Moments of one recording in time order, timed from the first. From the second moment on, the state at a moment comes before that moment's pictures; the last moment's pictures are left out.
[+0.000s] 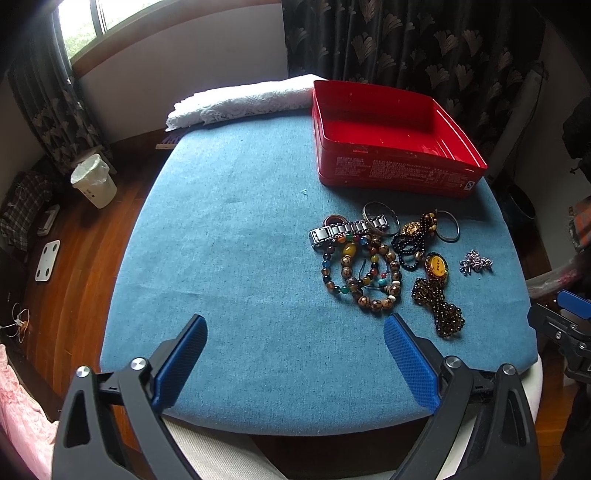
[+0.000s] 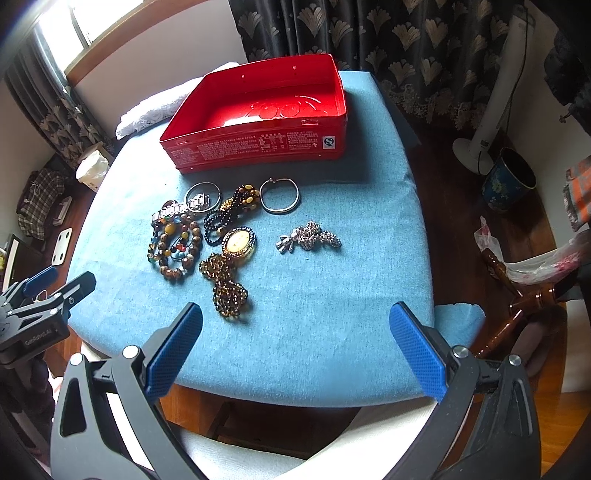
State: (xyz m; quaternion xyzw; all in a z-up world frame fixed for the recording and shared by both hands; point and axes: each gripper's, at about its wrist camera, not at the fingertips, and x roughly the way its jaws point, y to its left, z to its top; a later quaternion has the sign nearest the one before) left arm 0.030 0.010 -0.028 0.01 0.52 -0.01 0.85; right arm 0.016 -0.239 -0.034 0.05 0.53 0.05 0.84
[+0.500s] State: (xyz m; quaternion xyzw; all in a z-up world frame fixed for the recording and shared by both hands) left arm 0.086 0.007 -0.074 -0.02 0.57 -0.04 0.82; right arm 0.059 -0.250 -0.063 0.05 0.56 0.05 0.83
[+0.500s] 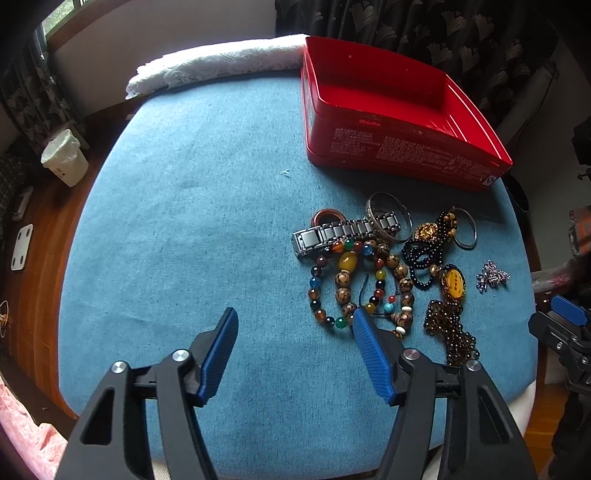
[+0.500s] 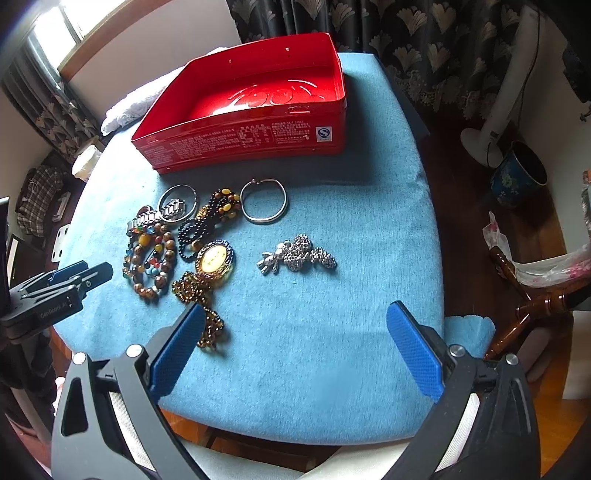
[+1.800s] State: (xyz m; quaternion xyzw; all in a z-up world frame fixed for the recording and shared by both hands) left arm 0.118 0.003 -0.100 0.00 0.60 -0.06 0.80; right arm 0.109 -0.234 -0.105 0.00 0.59 0.09 0.80
